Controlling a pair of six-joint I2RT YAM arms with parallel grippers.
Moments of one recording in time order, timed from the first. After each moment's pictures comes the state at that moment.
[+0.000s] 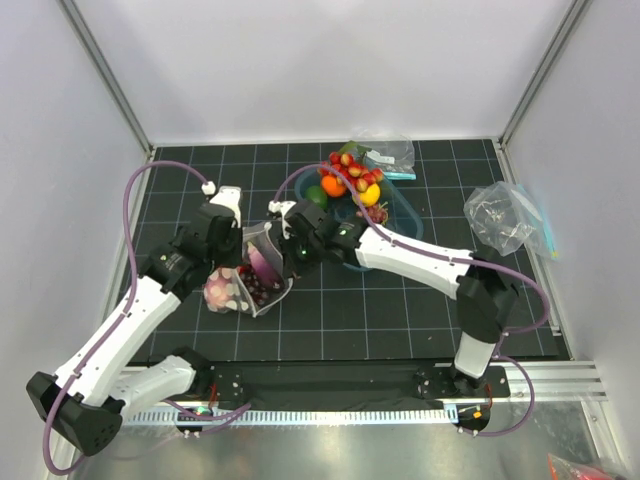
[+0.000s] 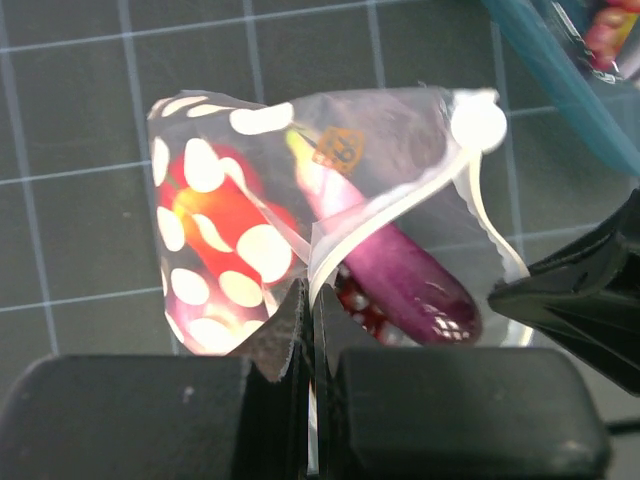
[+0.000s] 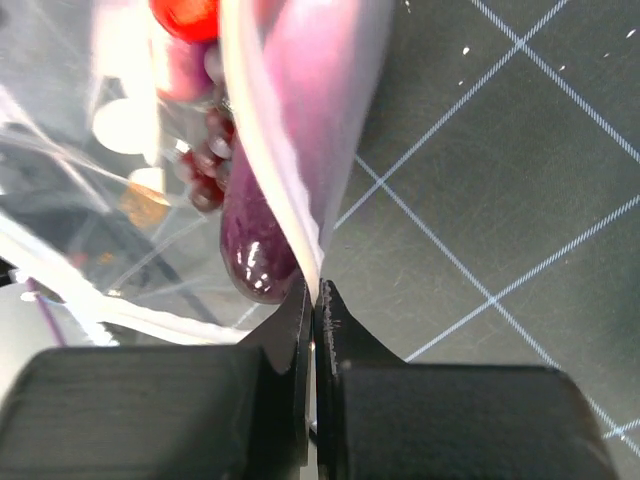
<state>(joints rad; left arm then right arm) -0.53 0.98 1.02 -0.78 -0.29 -0.30 0.98 1.79 1.47 -0.53 -0.14 0.37</state>
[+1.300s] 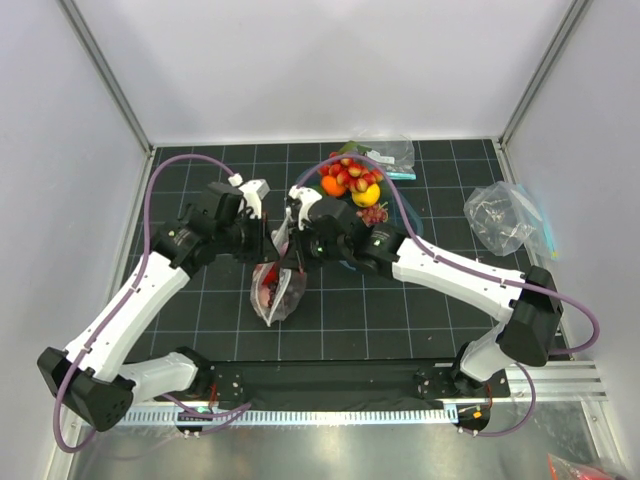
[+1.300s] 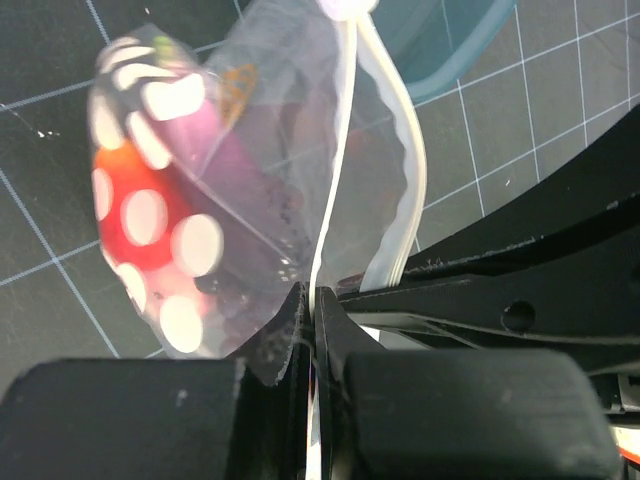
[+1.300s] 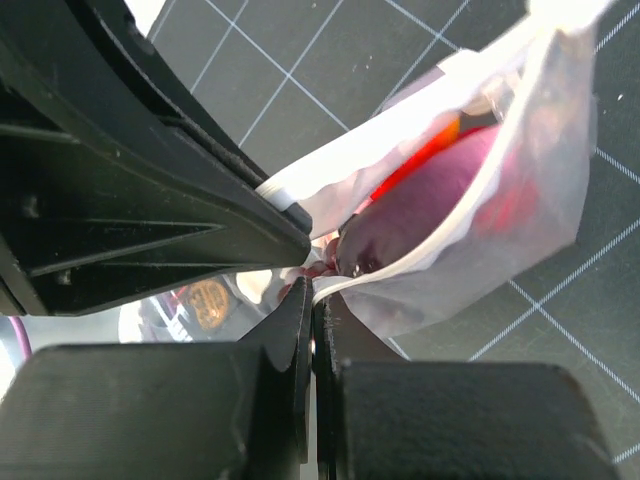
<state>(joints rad) -0.53 1.14 1.21 -0.87 0.24 -0.41 0.99 1.53 1.34 -0.39 -0.10 0.51</state>
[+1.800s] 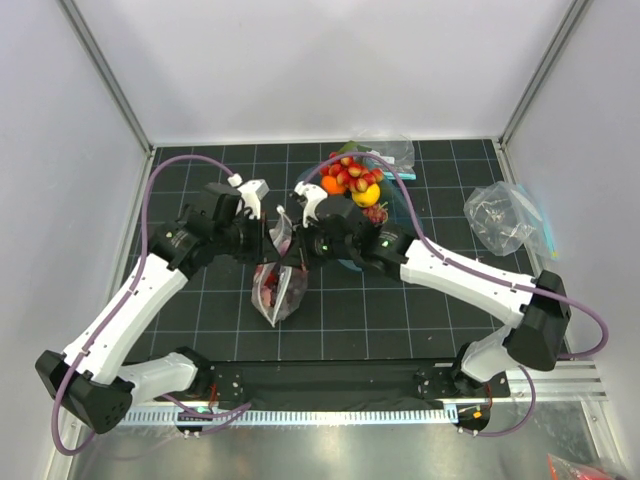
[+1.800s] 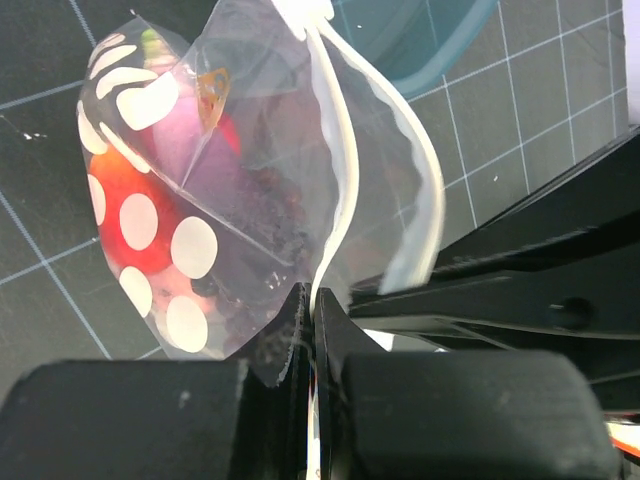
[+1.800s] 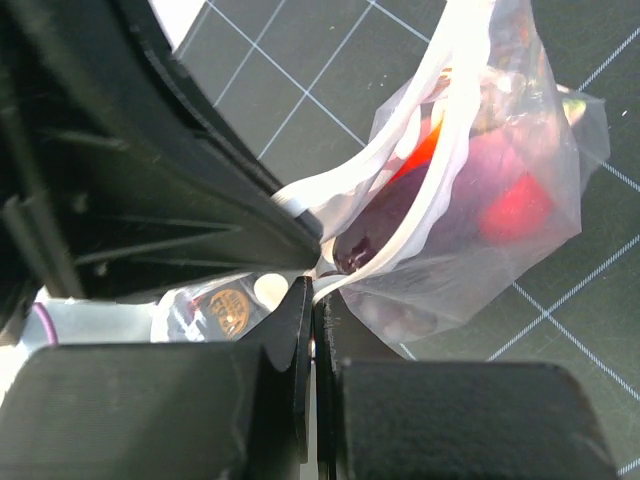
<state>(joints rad) -0.53 1.13 1.21 -0.87 0.26 -0.42 0.99 1.49 1.33 -0.36 -0.11 0.52</state>
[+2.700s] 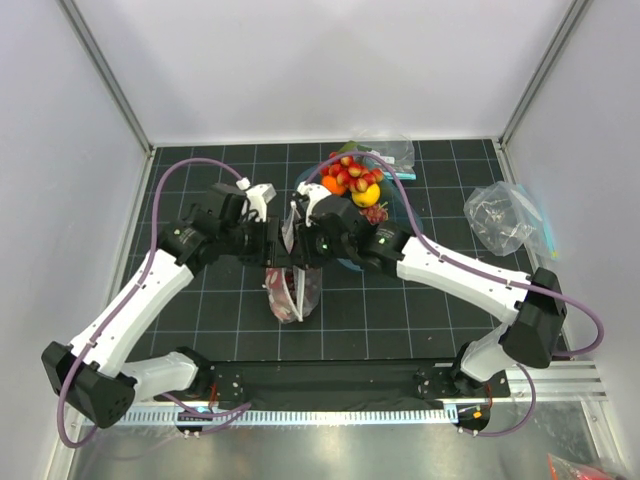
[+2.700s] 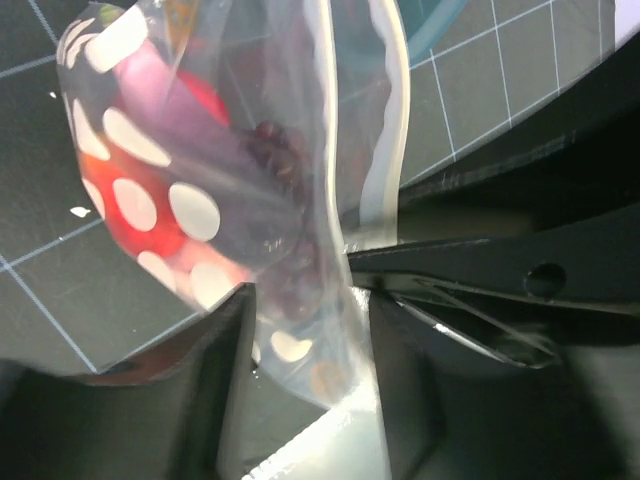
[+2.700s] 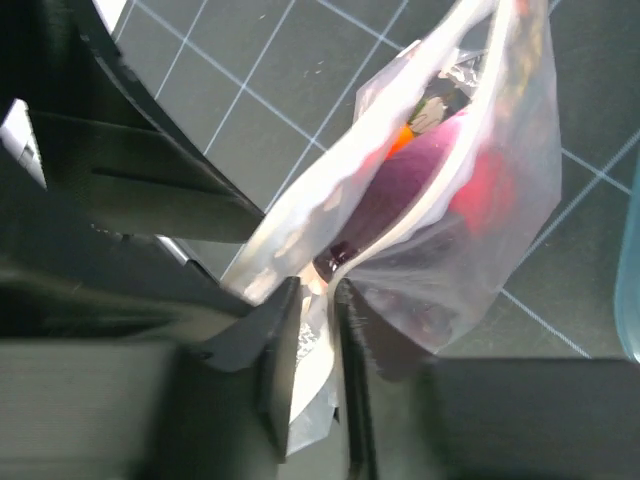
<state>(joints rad) -0.53 1.16 1.19 -0.85 0.33 -0.41 0.99 1.51 1.34 -0.44 -0.03 0.53</state>
